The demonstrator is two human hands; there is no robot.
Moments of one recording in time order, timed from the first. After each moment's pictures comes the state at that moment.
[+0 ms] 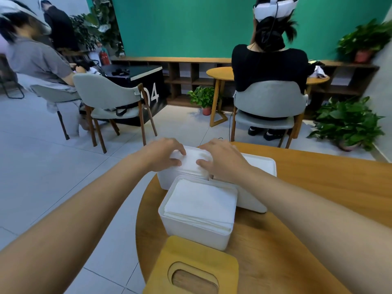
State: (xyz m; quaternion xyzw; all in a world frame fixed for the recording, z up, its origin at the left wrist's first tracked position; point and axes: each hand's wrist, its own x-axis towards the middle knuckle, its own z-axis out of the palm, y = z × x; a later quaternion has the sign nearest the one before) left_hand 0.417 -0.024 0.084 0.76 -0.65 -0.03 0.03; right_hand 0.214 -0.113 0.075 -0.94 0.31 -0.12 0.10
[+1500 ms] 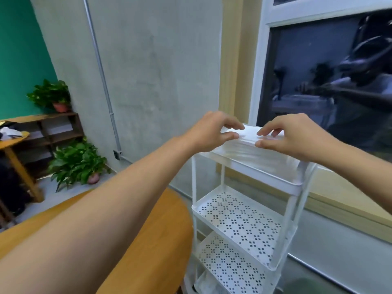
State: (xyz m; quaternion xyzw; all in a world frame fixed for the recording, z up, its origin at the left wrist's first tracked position) left_hand -0.583 -0.102 0.278 0.07 -0.95 -0.13 0.26; right_hand -0.735 0.087 0.284 -0.56 0.79 -0.23 -0.13
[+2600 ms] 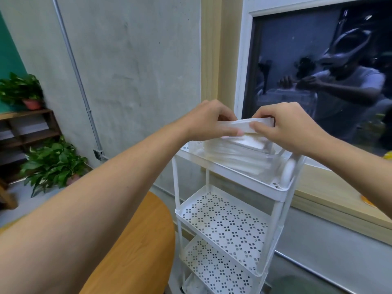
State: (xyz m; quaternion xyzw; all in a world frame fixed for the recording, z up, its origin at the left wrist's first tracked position) left_hand -0.635 -0.106 0.295 0.05 -0.96 -0.18 0.20; right_hand -0.773 0.079 0.286 -0.55 0.77 -0.28 -0.17
